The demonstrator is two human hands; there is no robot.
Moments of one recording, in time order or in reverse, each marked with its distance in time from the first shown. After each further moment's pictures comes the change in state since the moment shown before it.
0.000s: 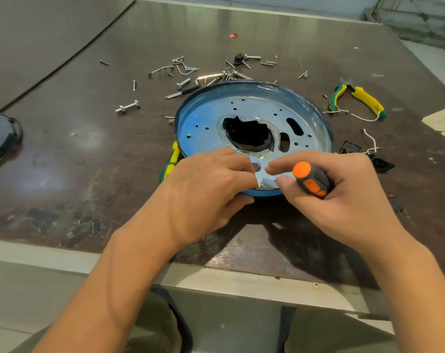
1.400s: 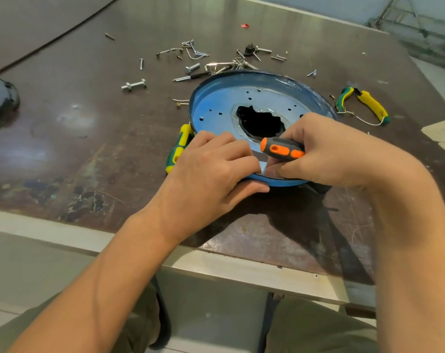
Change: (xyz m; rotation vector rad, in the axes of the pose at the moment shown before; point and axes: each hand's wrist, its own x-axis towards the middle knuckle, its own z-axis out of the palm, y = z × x) left_hand -0.015 -0.004 0.021 0.031 0.188 -0.086; right_hand 0.074 -0.022 -0.005 -0.249 -0.610 0.387
